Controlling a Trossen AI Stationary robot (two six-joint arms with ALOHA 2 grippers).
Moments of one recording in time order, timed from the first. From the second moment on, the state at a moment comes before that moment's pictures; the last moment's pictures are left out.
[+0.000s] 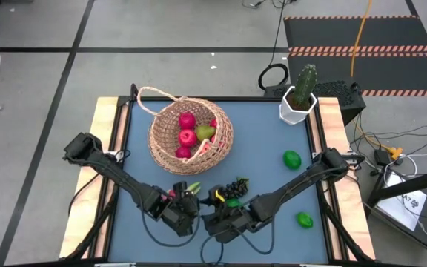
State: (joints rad) left arm -0.58 1.73 1.23 -0.58 -0.38 -0.64; right arm 0.54 2.02 1.63 -0.38 0.63 -0.15
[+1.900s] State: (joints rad) left arm -0.67 1.98 1.24 -0.39 -0.38 -0.65; right arm 0.77 1.82 1.12 -0.02 0.60 0.32
